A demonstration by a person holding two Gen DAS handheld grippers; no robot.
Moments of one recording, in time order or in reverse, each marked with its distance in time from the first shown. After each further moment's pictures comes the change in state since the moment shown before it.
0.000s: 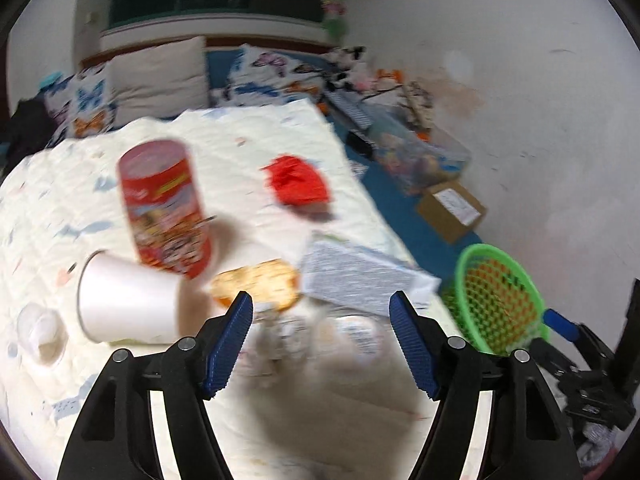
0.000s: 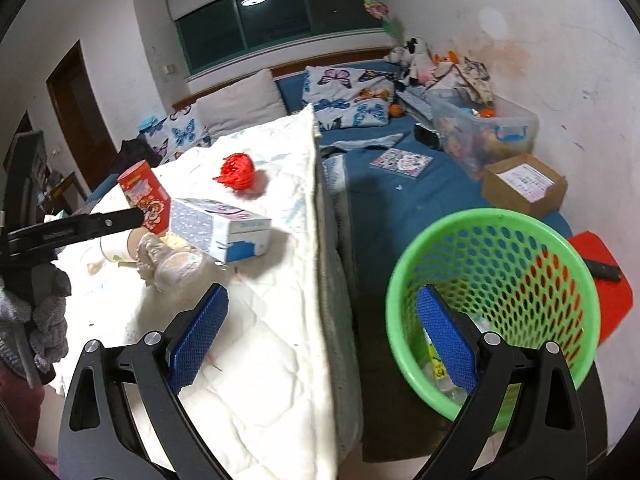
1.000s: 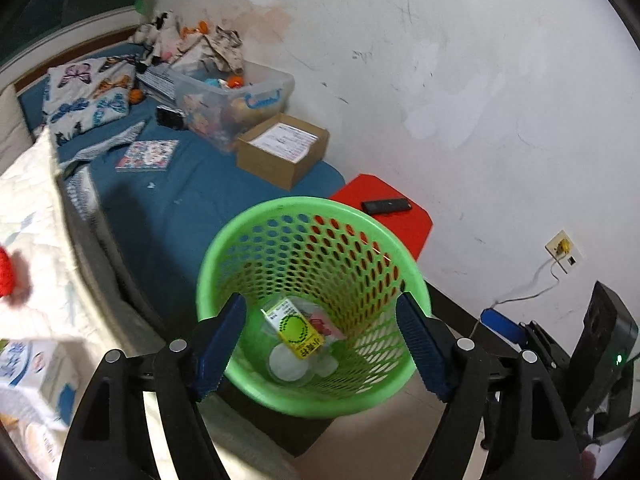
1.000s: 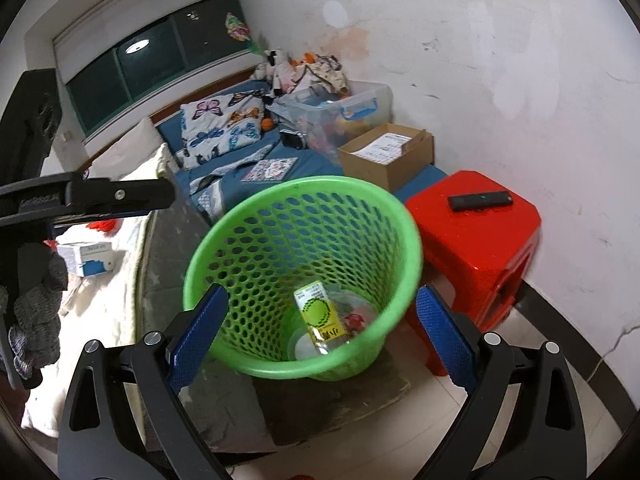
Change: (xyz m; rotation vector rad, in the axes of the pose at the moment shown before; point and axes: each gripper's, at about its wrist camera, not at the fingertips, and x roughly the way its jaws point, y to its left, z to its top) left arm 0.083 -0.267 0.004 0.401 0.181 -0.390; right arm -0.082 -0.149 -0.070 0.290 -0.075 -0.303
